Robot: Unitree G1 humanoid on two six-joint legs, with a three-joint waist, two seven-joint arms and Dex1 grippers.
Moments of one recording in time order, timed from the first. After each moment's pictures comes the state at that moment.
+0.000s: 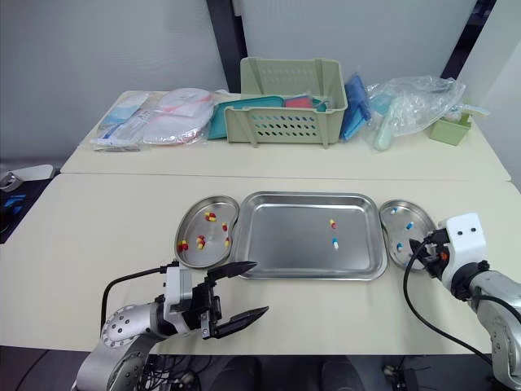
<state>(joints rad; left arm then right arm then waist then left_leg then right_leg) 0.16 0.48 -0.08 -0.32 -0.48 -0.02 -1.06 0.04 -0.59 -0.45 -0.62 0.33 1.02 0.45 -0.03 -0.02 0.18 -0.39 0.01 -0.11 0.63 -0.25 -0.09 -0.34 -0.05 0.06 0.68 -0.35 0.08</state>
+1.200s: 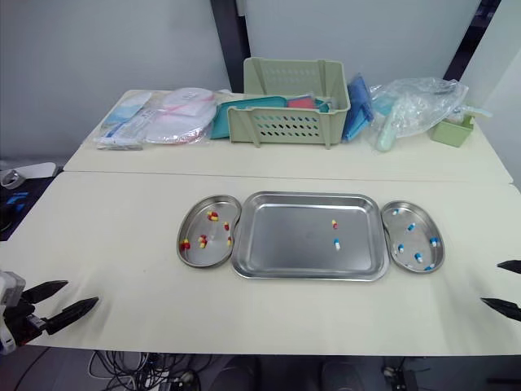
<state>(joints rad) 0.33 0.90 0.60 0.27 -0.47 0.14 -1.06 0.35 -1.13 -0.65 0.12 0.27 0.11 1.35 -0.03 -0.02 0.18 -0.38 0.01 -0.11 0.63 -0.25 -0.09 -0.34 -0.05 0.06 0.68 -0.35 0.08</state>
